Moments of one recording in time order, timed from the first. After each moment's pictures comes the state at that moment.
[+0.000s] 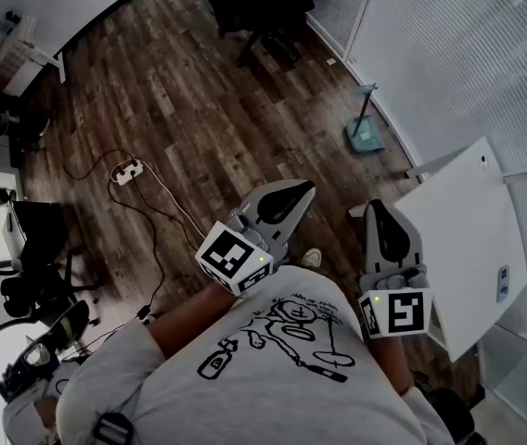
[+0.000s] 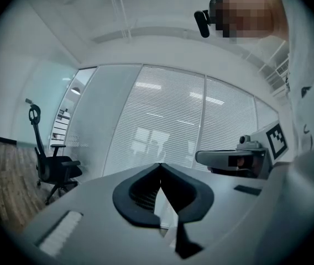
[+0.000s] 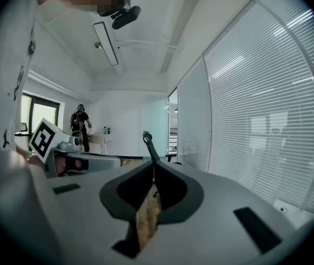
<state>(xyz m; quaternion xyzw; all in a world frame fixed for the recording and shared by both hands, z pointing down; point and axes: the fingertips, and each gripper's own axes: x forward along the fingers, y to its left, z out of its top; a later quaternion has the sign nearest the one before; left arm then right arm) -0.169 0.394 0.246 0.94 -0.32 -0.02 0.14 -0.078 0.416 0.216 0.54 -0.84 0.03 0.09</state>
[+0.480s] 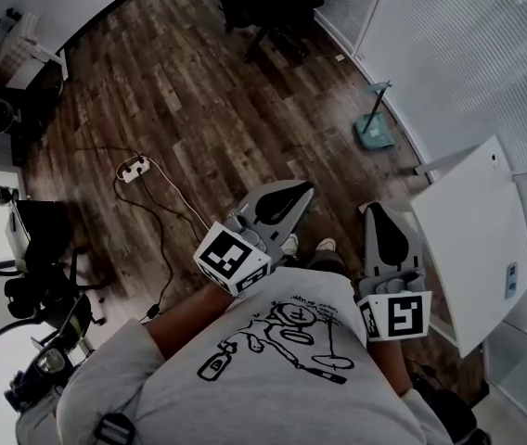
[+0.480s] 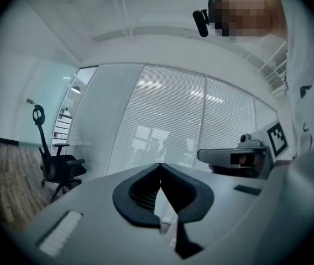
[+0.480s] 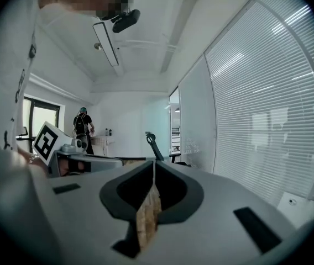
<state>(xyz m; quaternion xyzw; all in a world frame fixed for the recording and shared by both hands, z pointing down) -0.233 0.398 0.259 0.94 -0.32 -0.01 0.14 -0.141 0.422 0.224 0.54 -0.84 0.04 0.07</state>
